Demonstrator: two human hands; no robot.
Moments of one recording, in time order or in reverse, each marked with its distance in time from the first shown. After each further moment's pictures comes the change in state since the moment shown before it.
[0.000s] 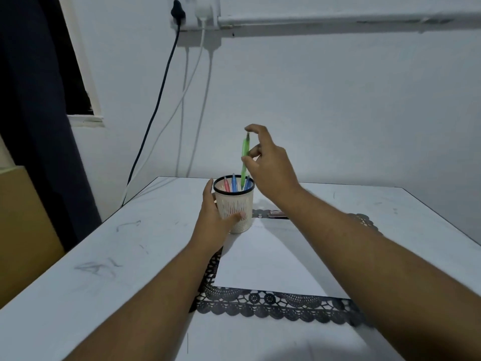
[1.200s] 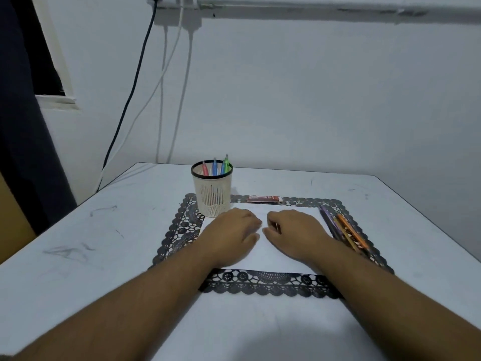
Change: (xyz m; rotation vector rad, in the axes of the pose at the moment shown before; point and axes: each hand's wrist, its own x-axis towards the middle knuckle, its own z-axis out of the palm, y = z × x) left_hand -0.049 0.028 0.050 0.822 -0.495 0.466; right_hand -0.133 0.088 -0.055 -0.673 -0.537 0.124
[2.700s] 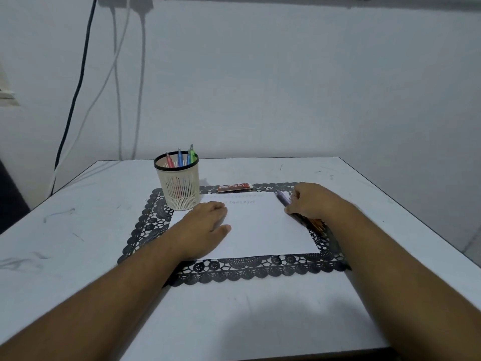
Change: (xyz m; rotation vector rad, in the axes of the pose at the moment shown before) left_hand -0.003 -0.001 0.003 -0.069 -0.216 -0.149; right_hand -0.024 0.068 -0.057 0.189 -0.156 0.524
